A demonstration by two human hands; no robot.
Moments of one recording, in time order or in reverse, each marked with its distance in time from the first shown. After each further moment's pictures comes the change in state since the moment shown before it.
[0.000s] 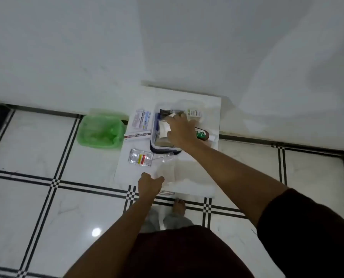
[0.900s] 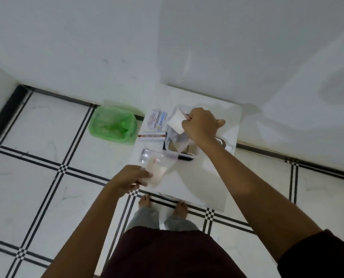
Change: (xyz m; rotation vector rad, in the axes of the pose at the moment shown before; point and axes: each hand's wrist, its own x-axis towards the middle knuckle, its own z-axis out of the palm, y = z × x) left_hand 0.021 0.007 -0.104 -0.277 -0.339 -0.050; right_hand 0.021 -0.013 -0.033 0.243 0.151 0.310
